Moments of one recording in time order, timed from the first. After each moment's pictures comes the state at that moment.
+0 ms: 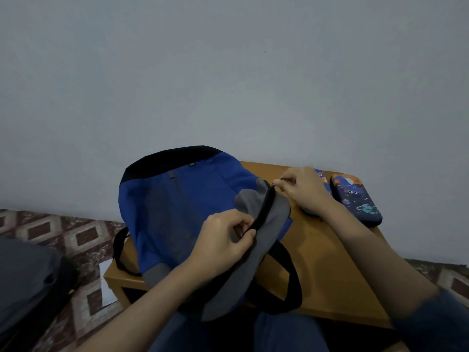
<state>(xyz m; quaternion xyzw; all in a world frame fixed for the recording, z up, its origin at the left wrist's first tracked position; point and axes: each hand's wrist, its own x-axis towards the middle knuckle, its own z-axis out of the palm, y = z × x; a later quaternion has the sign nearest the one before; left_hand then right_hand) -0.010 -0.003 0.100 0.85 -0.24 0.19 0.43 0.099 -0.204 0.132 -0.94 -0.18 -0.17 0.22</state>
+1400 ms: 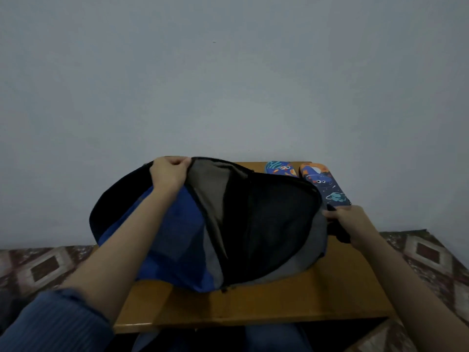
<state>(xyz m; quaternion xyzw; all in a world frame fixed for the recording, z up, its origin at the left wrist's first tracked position) 0.159 -0.011 0.133 0.80 0.09 0.17 0.56 0.048 -0.328 0.086 -0.75 0.26 -0.07 0.60</state>
